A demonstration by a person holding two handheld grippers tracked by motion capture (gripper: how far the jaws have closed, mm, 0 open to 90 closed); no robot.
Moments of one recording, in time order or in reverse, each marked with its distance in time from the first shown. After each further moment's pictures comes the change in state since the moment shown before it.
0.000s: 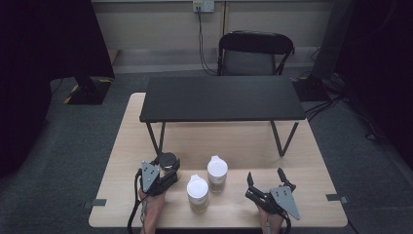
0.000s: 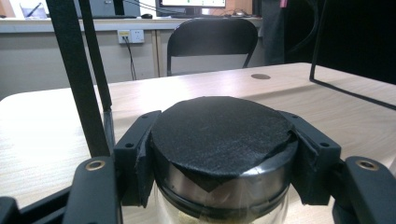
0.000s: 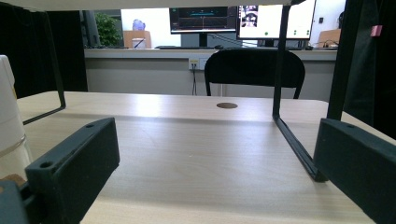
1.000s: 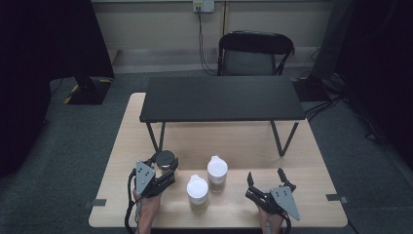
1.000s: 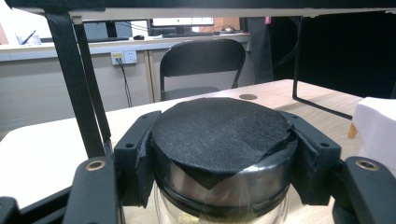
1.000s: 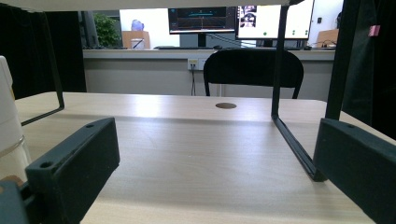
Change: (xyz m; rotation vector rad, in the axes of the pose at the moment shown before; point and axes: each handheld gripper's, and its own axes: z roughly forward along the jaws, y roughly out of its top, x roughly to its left) left arm -0.005 0.033 -0.021 -0.055 -0.038 0.056; right arm 0.000 0.000 0.000 -0.001 -0.005 0.003
